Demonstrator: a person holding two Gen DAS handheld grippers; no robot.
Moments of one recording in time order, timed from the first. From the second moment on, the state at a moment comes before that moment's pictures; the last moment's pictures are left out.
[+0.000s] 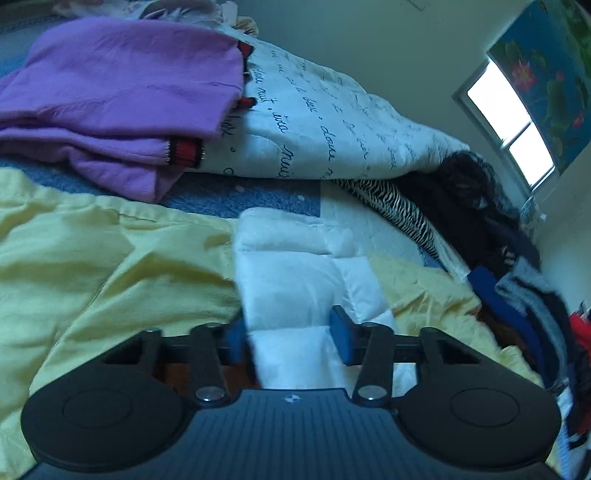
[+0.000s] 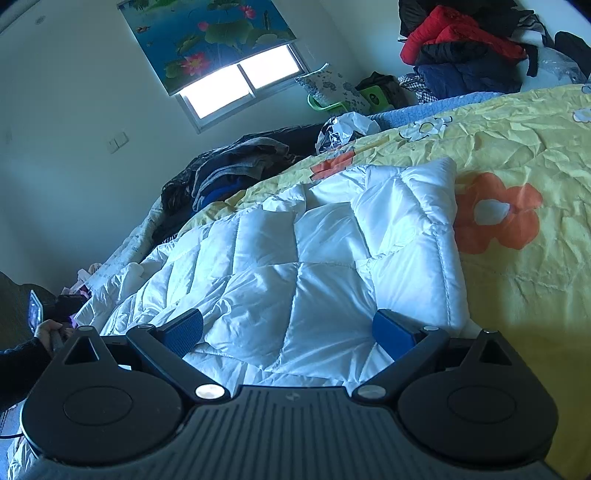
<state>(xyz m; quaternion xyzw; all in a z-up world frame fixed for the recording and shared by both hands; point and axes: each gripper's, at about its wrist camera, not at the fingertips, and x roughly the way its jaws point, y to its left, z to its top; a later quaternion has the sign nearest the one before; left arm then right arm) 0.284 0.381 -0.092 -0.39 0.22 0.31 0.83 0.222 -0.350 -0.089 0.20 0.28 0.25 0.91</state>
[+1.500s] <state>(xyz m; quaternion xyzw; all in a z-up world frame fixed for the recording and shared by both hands) 0.234 -0.036 -0.041 -0.08 0.31 -0.14 0.93 0.222 -0.350 -0.090 0.19 0.28 0.25 0.91</state>
